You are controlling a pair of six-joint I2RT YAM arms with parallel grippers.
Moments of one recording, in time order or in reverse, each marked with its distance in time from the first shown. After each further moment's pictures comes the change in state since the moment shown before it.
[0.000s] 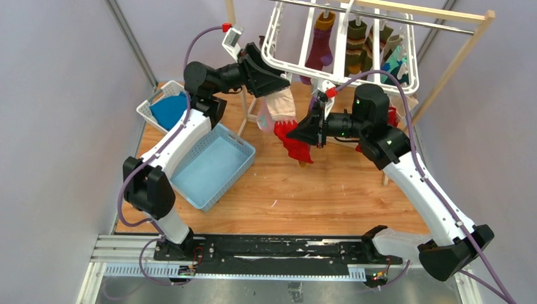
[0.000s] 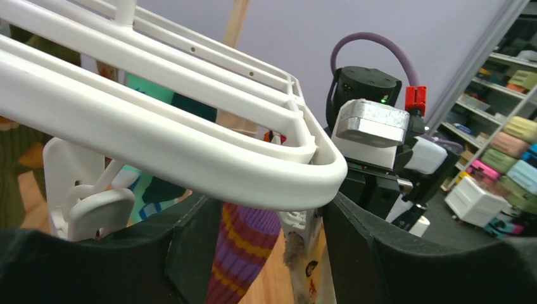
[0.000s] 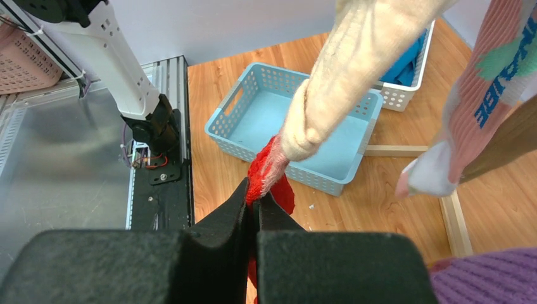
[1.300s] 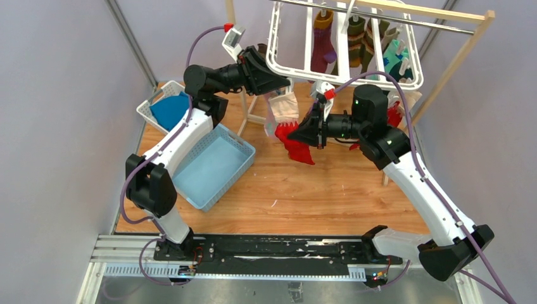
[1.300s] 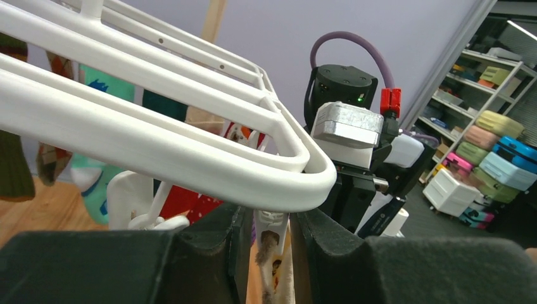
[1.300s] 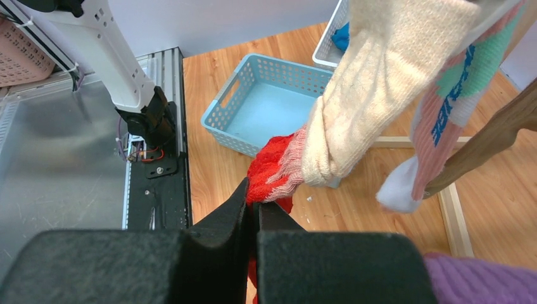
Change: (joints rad) left arm 0.000 0.037 0.006 0.150 0.051 -0.137; right arm -0.001 0.000 0.001 -0.040 0.003 -0.031
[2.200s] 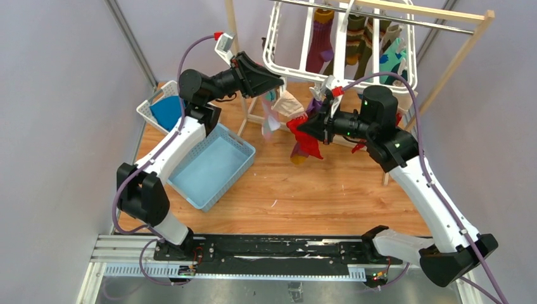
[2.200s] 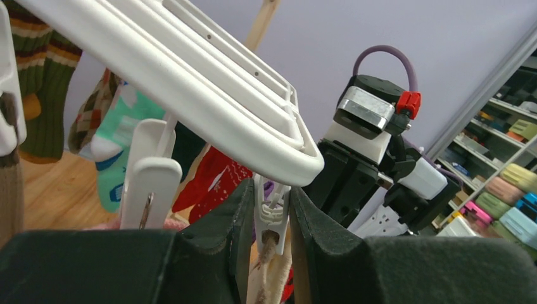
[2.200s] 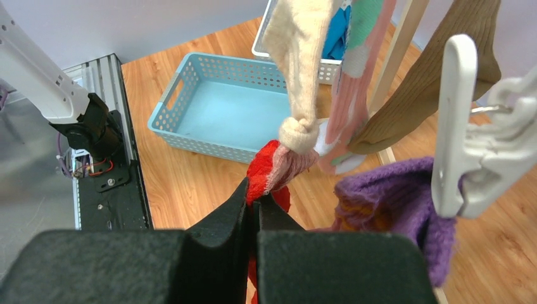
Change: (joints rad) left arm 0.027 -0.098 -0.133 -0.102 -0.110 0.049; right arm -0.047 -0.042 -0.009 -0.028 0.163 -0.027
